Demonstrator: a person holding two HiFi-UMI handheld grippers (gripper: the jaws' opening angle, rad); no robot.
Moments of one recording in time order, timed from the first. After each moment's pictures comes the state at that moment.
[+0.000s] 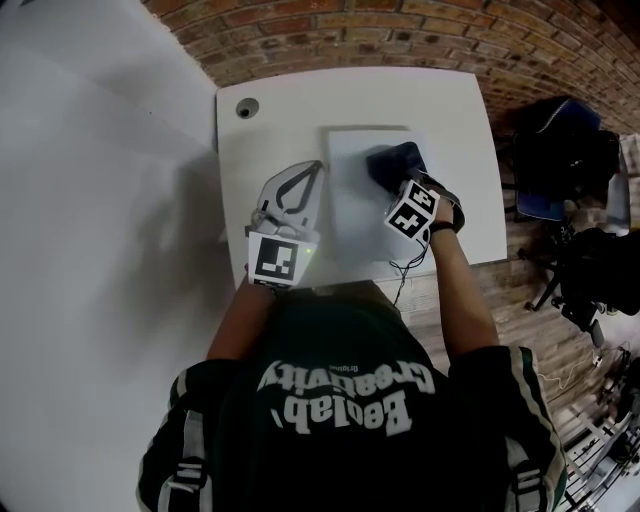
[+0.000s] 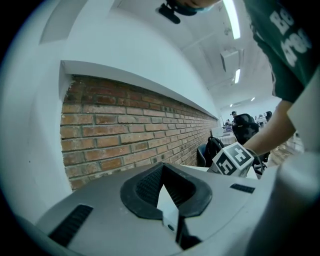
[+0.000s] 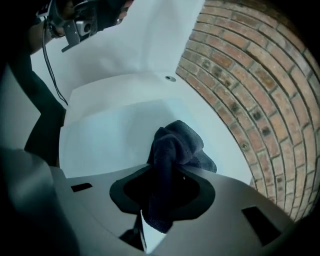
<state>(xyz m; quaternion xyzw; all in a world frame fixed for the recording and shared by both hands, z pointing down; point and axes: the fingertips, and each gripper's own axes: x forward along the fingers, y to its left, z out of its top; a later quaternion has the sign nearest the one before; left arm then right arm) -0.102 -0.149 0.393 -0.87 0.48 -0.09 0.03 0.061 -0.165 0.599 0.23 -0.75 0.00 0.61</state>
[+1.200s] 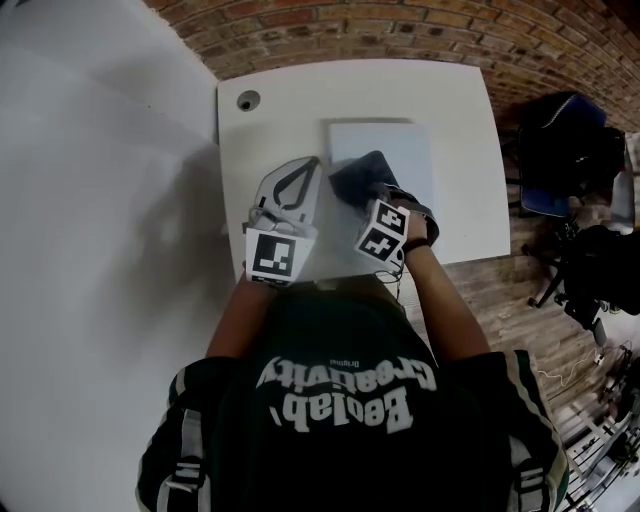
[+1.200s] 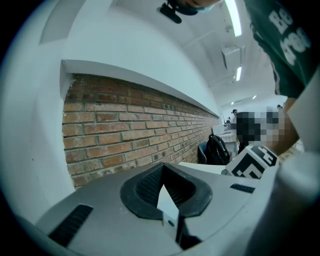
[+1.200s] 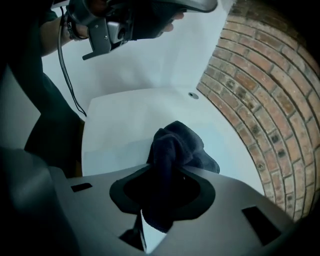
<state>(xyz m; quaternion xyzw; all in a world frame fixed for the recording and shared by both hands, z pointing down) -0.107 -0.147 0.400 -0.87 0.48 -0.10 0.02 -0.021 -0.106 0.598 0.17 -0.80 -0.02 0.58</state>
